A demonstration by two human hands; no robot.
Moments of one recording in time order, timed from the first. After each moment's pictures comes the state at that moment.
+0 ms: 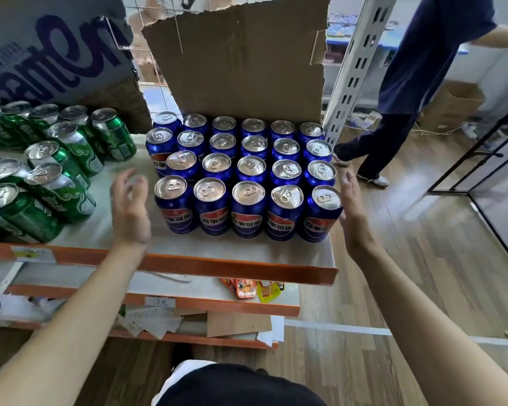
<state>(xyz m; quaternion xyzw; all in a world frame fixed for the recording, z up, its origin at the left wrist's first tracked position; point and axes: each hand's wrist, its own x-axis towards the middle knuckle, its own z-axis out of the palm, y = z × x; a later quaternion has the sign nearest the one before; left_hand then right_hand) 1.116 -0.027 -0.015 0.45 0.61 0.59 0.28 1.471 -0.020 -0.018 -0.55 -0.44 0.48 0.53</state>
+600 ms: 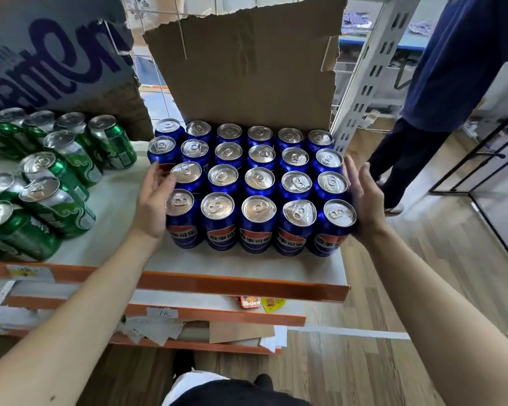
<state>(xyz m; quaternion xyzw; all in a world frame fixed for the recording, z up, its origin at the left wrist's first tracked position) 1.116 0.029 -0.019 0.41 0.49 0.59 0.49 1.467 0.027 0.006 -0.49 -0.34 0.59 0.55</state>
